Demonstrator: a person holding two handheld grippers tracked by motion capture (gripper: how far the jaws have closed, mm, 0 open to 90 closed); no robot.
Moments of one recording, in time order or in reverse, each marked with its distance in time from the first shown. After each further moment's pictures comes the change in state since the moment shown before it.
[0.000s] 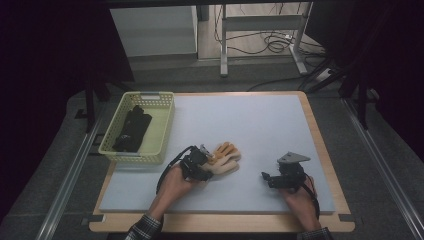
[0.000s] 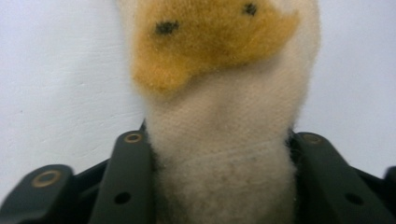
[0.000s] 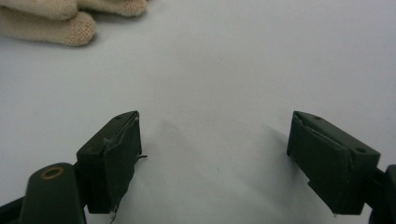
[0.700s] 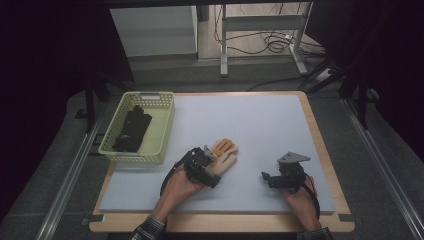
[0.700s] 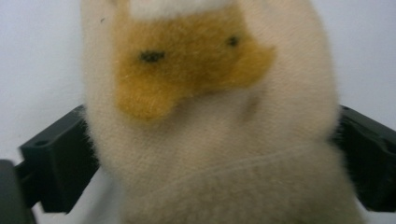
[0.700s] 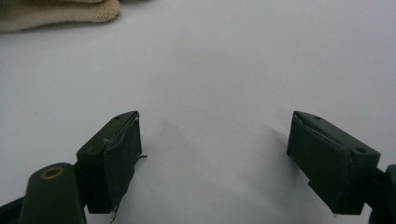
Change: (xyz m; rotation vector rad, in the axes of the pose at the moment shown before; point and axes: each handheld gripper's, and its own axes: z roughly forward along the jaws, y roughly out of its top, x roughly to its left) left arm -0.007 0.001 0.018 -0.038 0.091 0.025; right arm 0.000 0.000 0.000 -0.001 0.002 0.003
